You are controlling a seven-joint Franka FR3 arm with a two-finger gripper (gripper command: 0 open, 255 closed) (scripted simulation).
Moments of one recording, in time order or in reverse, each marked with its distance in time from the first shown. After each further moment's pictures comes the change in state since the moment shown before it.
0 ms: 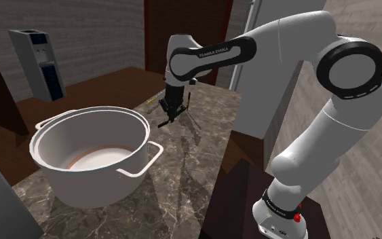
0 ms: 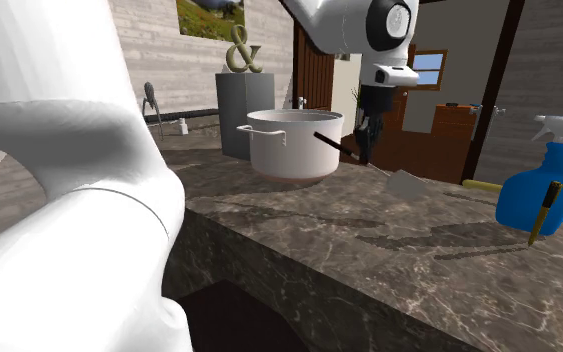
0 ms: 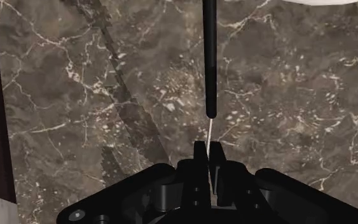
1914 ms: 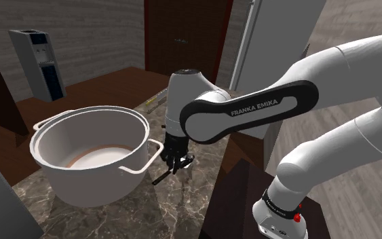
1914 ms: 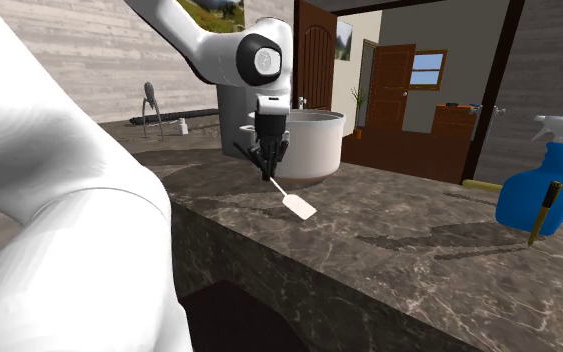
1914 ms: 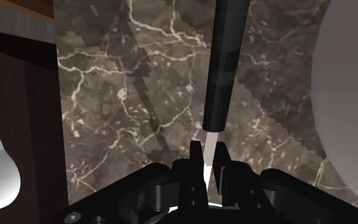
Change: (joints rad) arm 0.249 -0.362 0.180 -0.393 0.329 0.128 0.190
